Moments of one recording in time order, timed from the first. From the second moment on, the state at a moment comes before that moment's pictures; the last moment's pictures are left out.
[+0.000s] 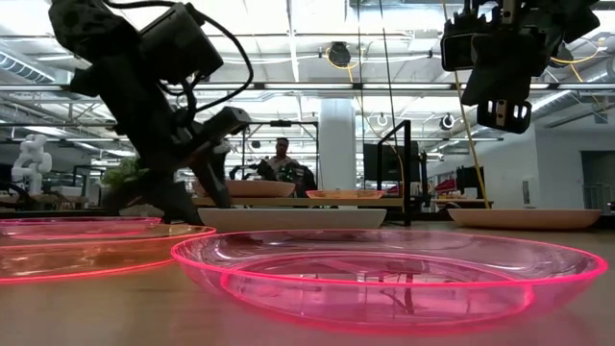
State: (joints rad) left arm -0.13 1.60 0.65 0.00 -0.18 -1.42; right arm 0.10 1.02 0.59 -0.29 -0.21 0.84
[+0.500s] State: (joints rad) left arm -0.13 1.60 0.64 0.12 -0.19 -1.41; right arm 0.10 1.02 0.59 -0.29 -0.18 0.85
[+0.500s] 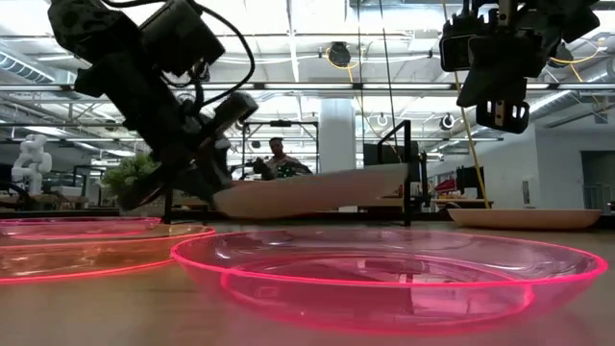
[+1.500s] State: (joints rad) left arm 0.10 1.42 1.11 -0.37 -0.23 -0.97; right arm 0.10 1.02 0.59 -0.28 -0.18 0.87
